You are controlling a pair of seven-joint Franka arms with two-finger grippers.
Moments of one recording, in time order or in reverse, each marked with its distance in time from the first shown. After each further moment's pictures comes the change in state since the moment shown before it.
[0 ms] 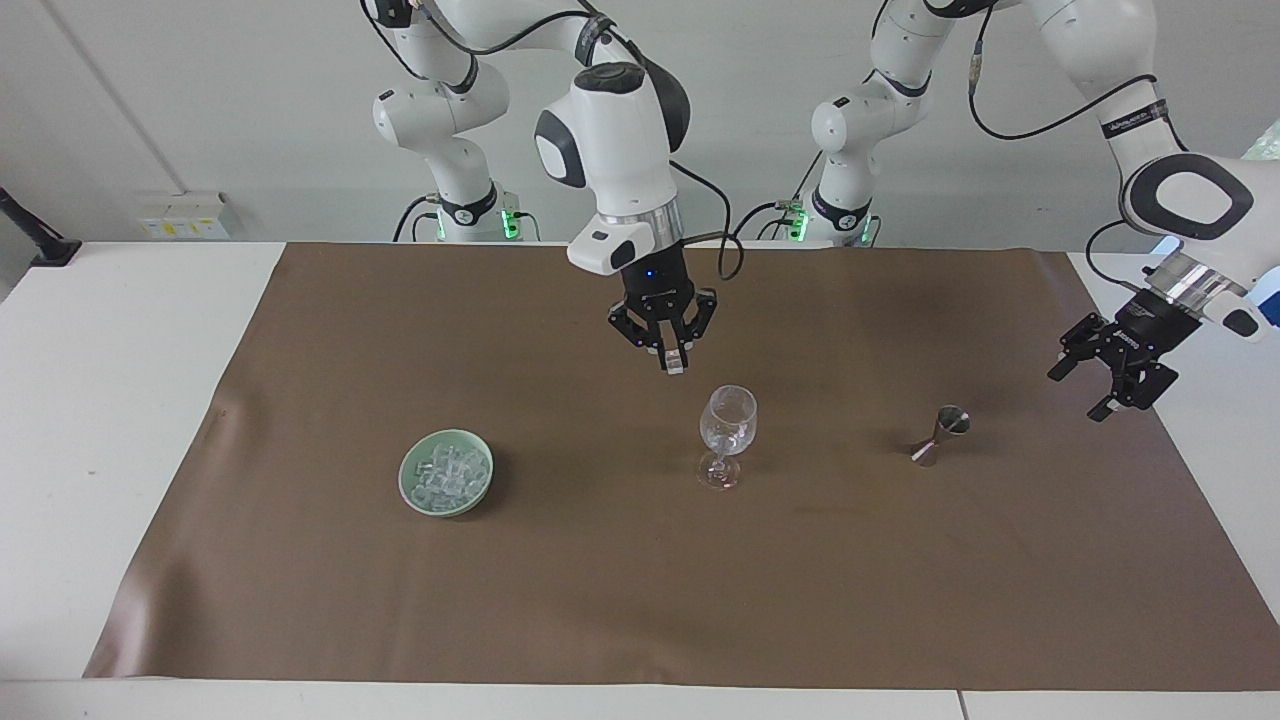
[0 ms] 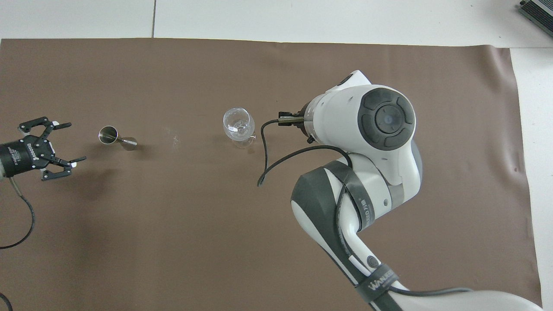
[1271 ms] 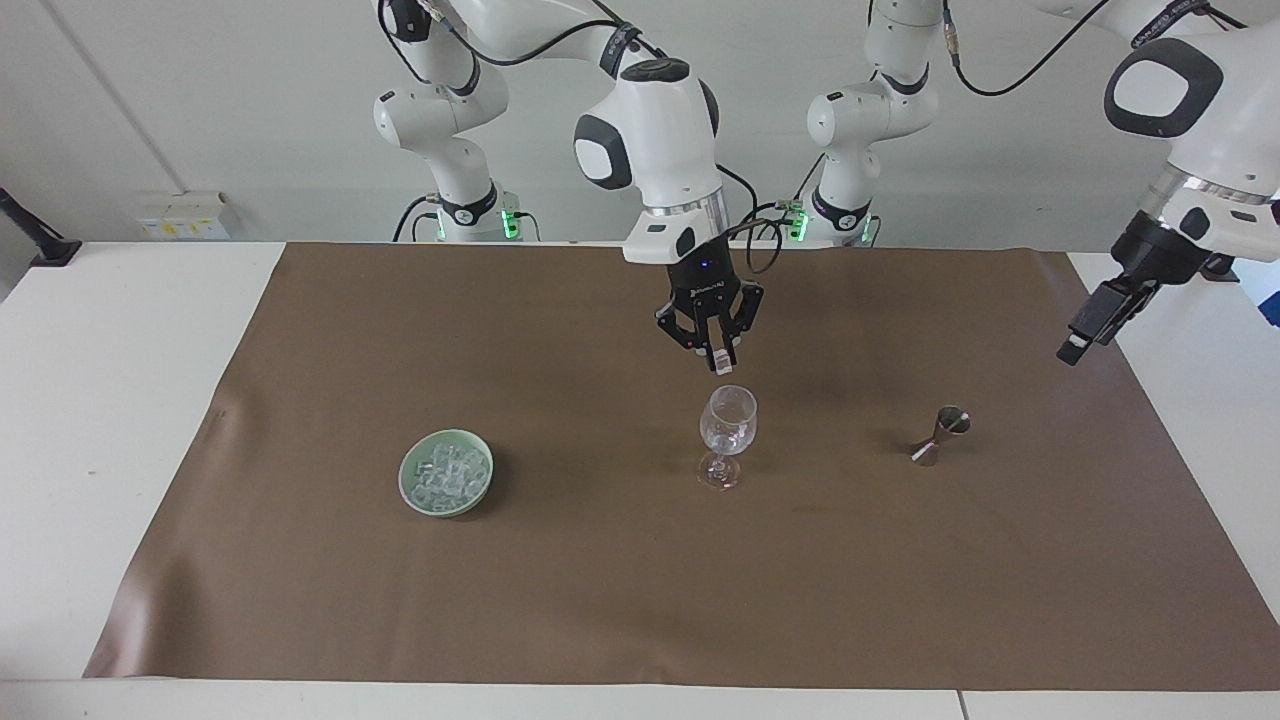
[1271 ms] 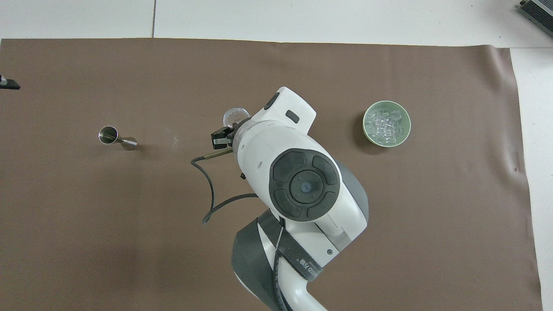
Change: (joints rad) left arm -0.233 -0.109 -0.009 0.216 0.406 -0.162 0.437; right arm 0.030 0.087 0.022 0.027 -0.036 0.111 -0.120
